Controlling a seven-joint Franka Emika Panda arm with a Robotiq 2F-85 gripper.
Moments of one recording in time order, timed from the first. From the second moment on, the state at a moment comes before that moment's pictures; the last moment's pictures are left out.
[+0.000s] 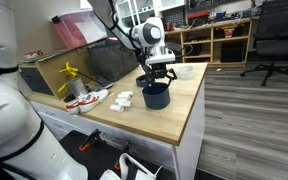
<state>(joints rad) -0.18 0.42 -0.04 -2.01 -0.14 2.17 -0.57</state>
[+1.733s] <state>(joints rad) -0.14 0.36 0.00 -2.02 -0.13 2.03 -0.67</state>
